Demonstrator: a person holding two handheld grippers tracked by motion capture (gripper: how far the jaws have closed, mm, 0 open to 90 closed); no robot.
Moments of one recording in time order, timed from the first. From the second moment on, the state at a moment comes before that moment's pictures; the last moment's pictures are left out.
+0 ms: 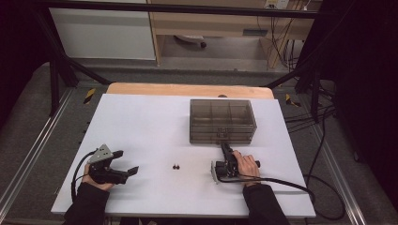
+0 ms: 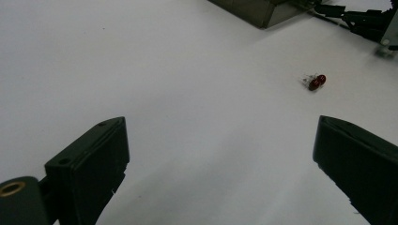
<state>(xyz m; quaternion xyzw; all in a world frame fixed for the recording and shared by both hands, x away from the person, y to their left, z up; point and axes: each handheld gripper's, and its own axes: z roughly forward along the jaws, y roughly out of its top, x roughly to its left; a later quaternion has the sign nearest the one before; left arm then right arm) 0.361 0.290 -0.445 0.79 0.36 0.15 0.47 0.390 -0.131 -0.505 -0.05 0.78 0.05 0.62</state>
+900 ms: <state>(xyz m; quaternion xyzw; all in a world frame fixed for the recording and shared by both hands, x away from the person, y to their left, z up) 0.362 0.289 -0.445 0.79 0.36 0.15 0.47 0.398 -0.134 -0.497 -0.02 0.79 0.06 0.61</state>
